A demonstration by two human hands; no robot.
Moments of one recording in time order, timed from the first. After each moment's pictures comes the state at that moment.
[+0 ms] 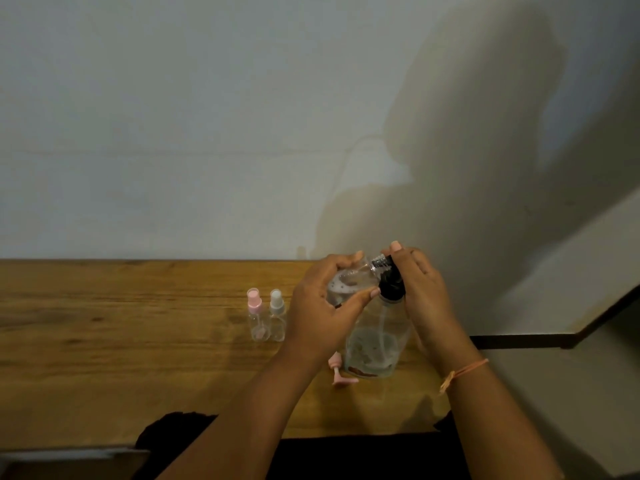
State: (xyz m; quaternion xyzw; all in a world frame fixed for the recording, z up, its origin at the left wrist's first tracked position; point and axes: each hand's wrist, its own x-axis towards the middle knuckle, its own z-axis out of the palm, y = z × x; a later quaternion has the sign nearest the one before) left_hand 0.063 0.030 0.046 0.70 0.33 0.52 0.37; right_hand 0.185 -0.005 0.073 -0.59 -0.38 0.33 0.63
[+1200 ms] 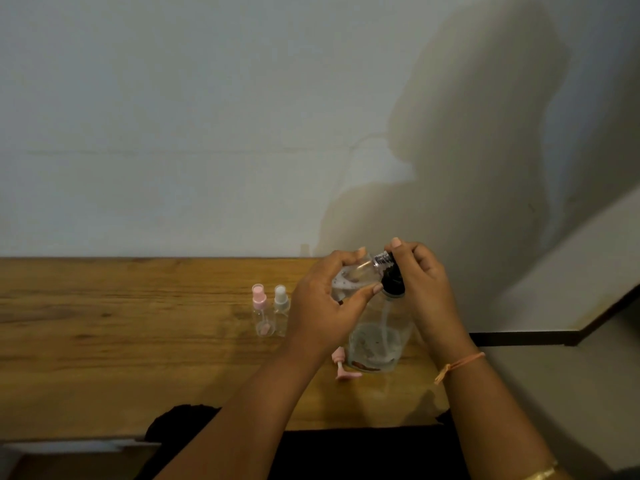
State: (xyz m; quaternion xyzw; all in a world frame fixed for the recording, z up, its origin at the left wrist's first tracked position) left_hand 0.059 0.027 0.044 0.72 0.33 0.51 0.35; right_hand 0.180 -0.007 0.075 -0.59 -0.40 0.30 0.63
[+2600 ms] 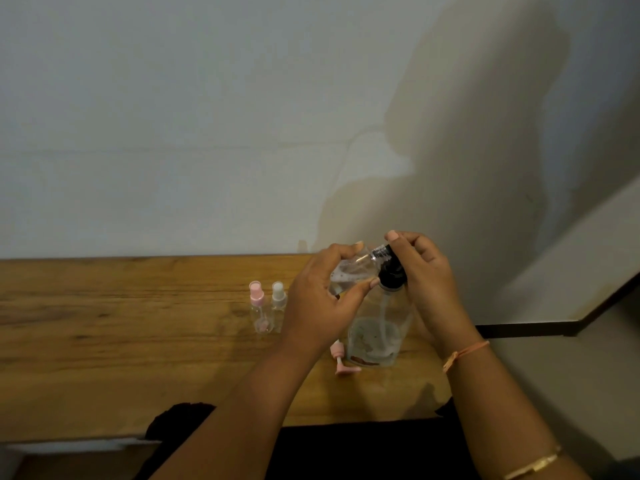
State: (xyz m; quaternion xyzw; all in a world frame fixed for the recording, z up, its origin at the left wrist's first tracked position) left_hand 0.058 0.031 0.043 0.74 0.34 0.49 0.31; right_hand 0.186 -0.005 0.074 -0.56 -0.37 0.34 0.66
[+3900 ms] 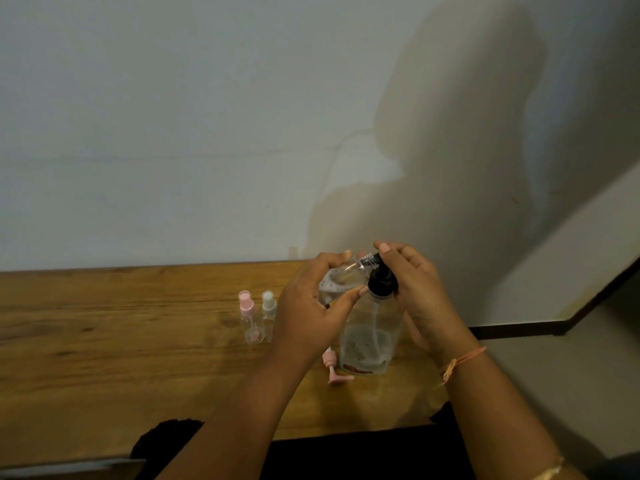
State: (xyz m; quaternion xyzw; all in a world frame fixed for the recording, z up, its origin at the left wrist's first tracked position) left_hand 0.059 0.034 0.041 0.74 0.33 0.49 0.32; right_hand 0.192 -0.003 0.072 -0.57 -0.33 0.41 0.63
